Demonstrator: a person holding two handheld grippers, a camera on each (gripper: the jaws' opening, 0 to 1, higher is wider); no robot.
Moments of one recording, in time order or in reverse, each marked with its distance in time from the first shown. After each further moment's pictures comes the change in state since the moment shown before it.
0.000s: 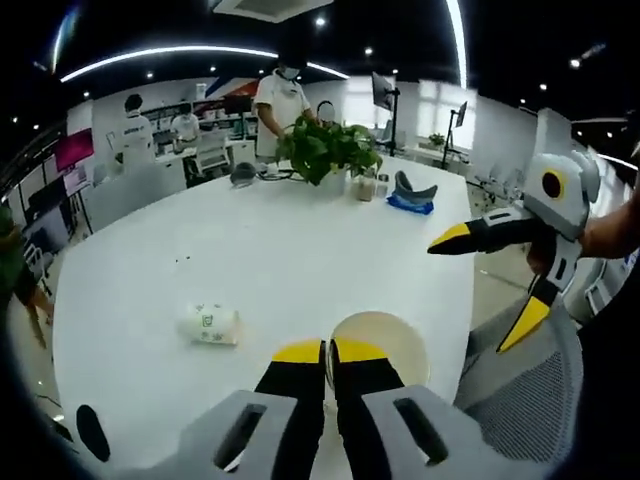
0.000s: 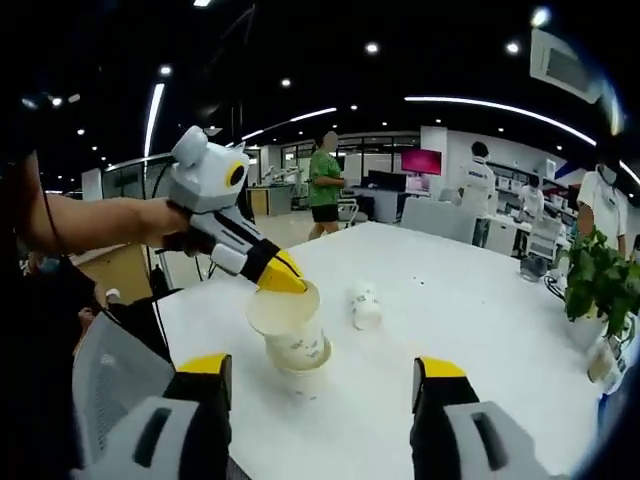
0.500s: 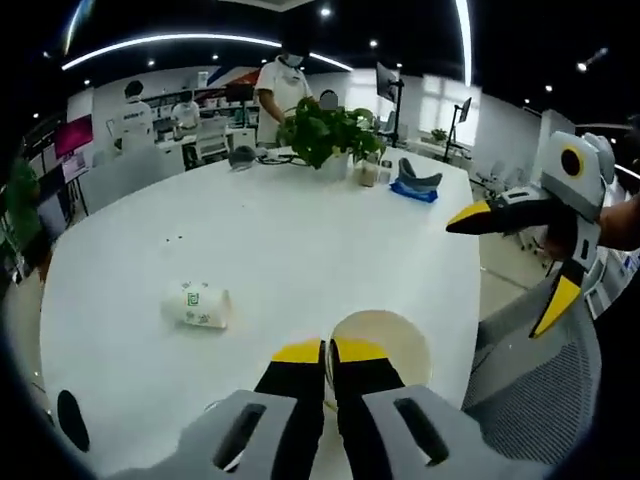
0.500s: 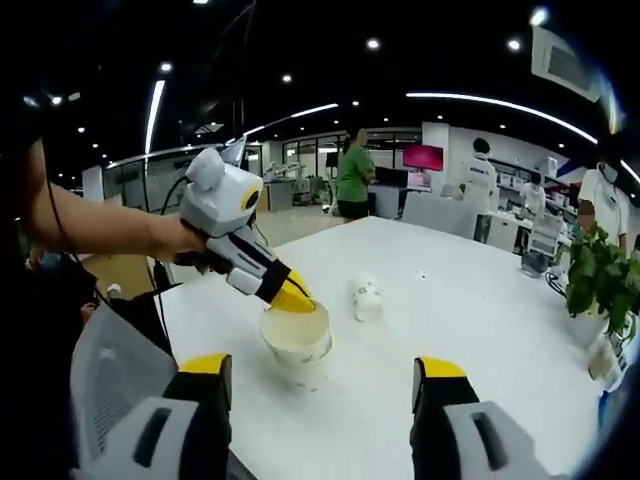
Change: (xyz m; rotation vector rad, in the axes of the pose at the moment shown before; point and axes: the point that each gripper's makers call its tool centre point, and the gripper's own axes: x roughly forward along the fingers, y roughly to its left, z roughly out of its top) left arm 0.024 0.003 -0.029 -0.037 0.023 0.003; right arm 0.000 0.000 -0.010 -0.003 0.021 0.010
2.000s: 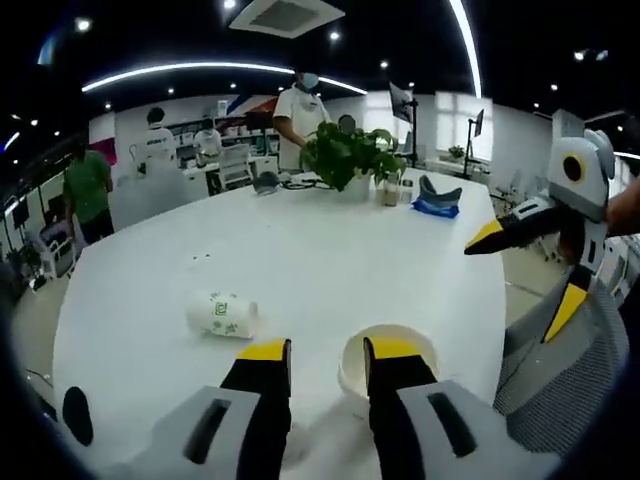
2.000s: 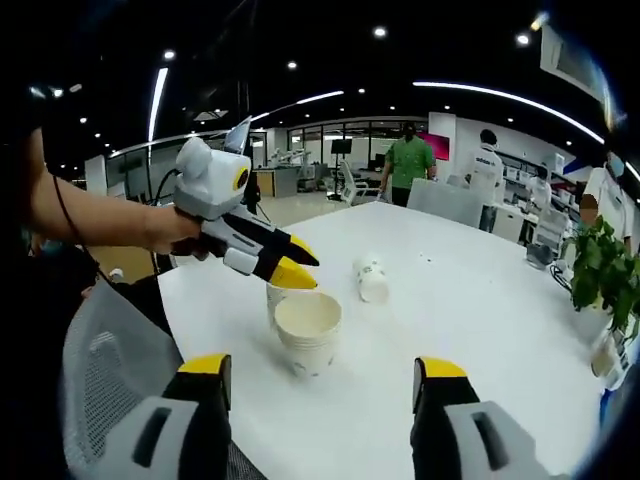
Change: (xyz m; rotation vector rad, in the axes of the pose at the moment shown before) left arm -0.016 0.026 -0.004 0.013 -0.146 0.118; right arm 0.007 0.003 -0.024 -0.018 0.058 0.020
